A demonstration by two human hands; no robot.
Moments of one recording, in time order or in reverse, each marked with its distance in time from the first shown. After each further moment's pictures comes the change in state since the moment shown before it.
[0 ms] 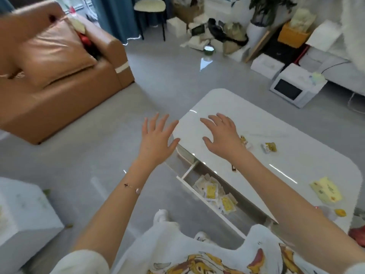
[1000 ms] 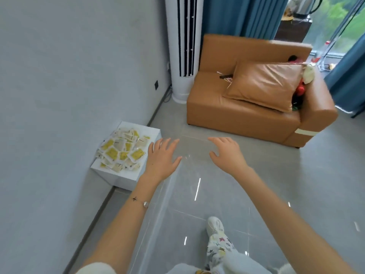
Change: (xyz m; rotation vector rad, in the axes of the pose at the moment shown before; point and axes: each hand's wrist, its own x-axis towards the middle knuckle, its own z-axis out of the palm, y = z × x) left_hand -0.206 -0.462 -0.089 0.051 0.085 -1.170; right_hand 0.297 -0.561 0.150 0.115 -0.317 -0.966
